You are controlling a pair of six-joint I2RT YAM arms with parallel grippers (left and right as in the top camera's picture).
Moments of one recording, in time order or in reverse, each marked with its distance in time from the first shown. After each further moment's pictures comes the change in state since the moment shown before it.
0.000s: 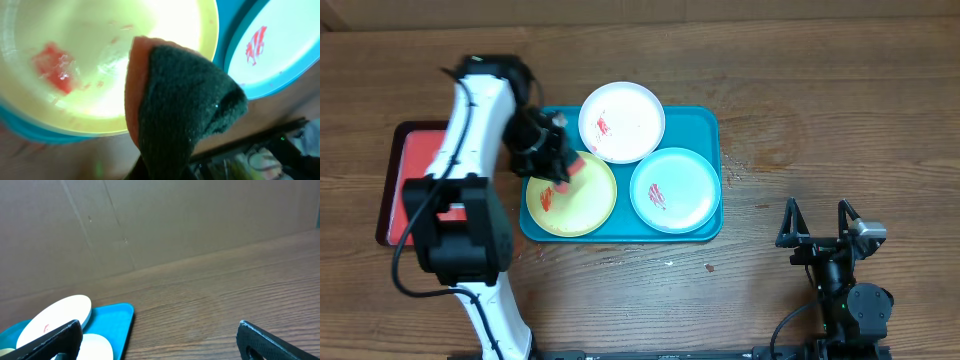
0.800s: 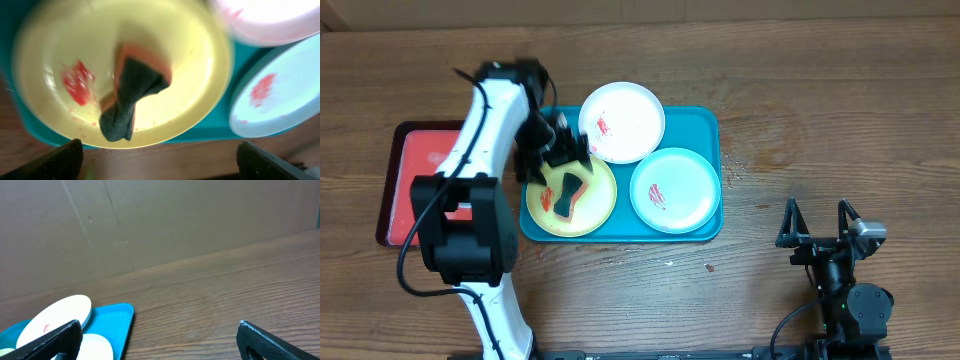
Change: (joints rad) left arm -0.026 0.001 0.023 0.077 -0.090 -0.215; right arm 0.000 0.000 0.000 -0.001 0.000 0.000
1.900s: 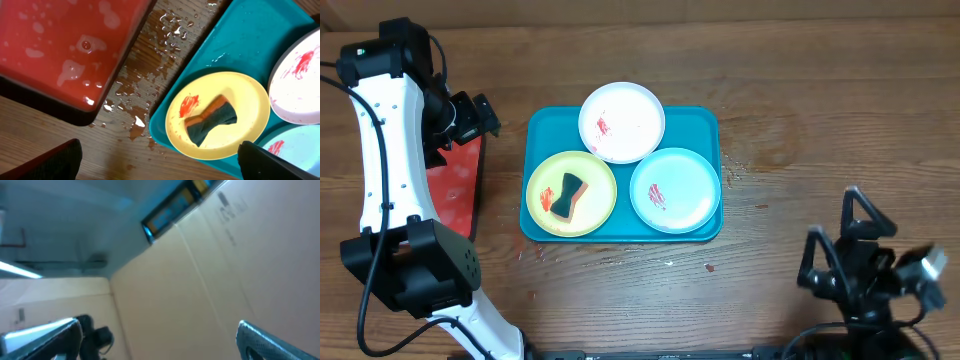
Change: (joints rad) left arm 0.288 -0.132 0.224 -0.115 -0.223 -0.088; right arm -0.006 0.026 0.198 0.476 -0.311 0.483
